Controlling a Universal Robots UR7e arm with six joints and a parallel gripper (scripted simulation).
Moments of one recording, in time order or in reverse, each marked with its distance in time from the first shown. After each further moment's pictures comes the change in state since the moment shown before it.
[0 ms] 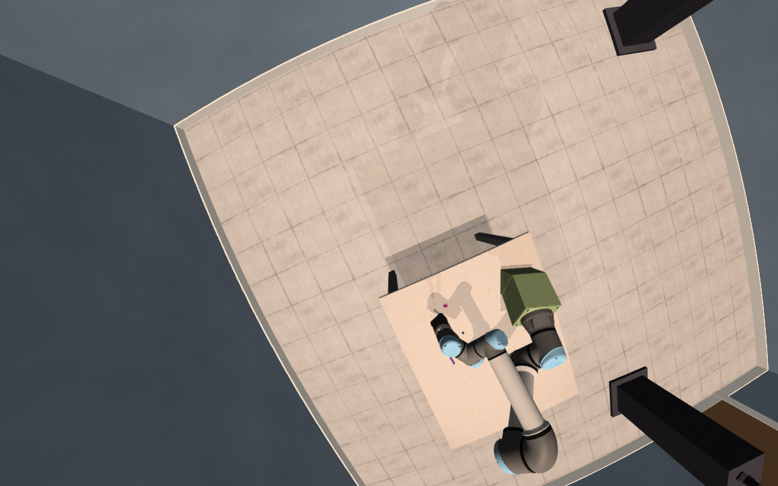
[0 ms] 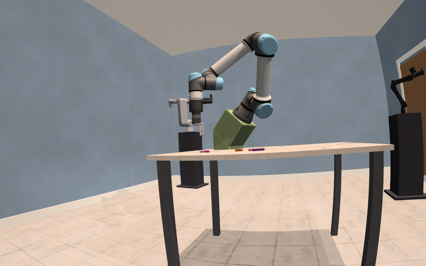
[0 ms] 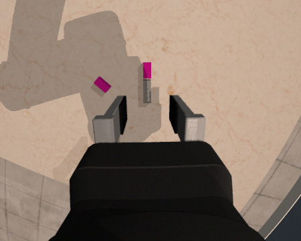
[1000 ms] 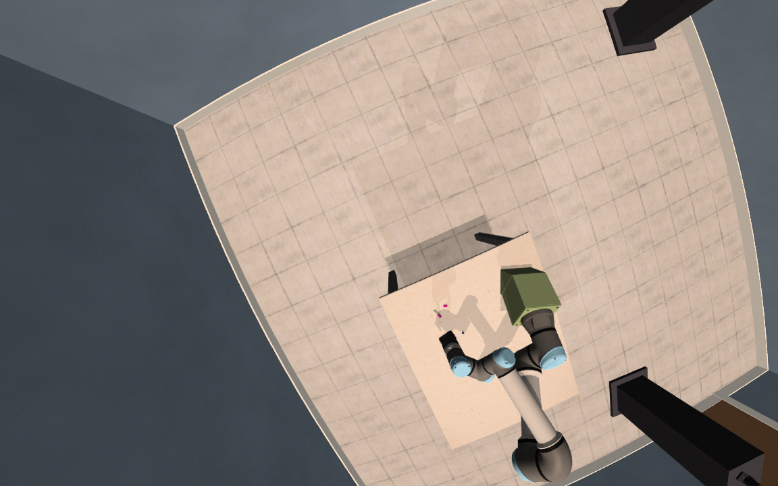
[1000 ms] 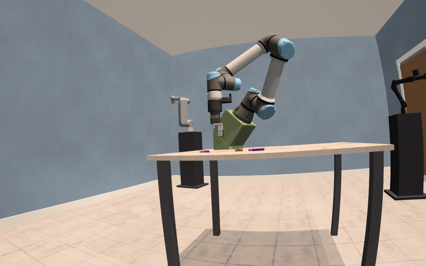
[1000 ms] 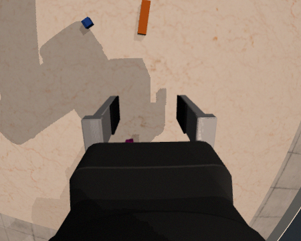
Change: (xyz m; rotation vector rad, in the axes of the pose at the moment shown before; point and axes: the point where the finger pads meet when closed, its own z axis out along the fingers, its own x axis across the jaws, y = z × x) arm 0.037 -0.099 0.009 -0.005 -0.002 0.167
